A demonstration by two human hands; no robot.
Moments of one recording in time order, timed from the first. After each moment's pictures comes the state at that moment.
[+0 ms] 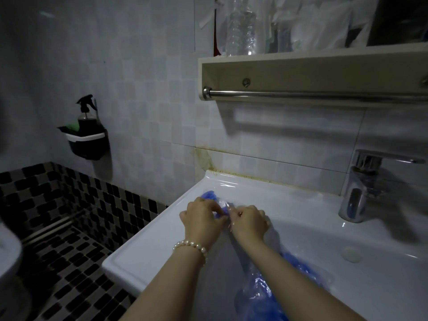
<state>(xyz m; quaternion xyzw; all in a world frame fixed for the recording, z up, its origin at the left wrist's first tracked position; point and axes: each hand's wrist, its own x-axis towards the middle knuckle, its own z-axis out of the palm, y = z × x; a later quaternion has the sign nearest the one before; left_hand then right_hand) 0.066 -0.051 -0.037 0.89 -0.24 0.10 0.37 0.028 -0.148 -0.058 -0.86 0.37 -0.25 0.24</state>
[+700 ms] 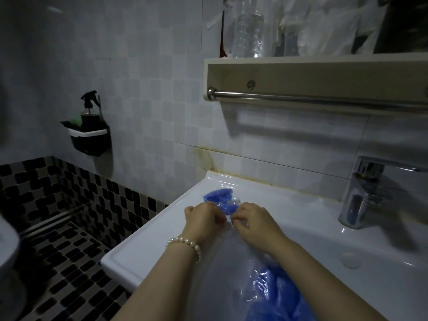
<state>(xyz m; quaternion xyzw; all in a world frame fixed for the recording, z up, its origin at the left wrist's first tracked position) 0.080 -0.046 -0.043 0.87 -0.36 0.07 0.32 -0.007 -0.177 -0.039 -0.97 0.06 -0.21 0.14</state>
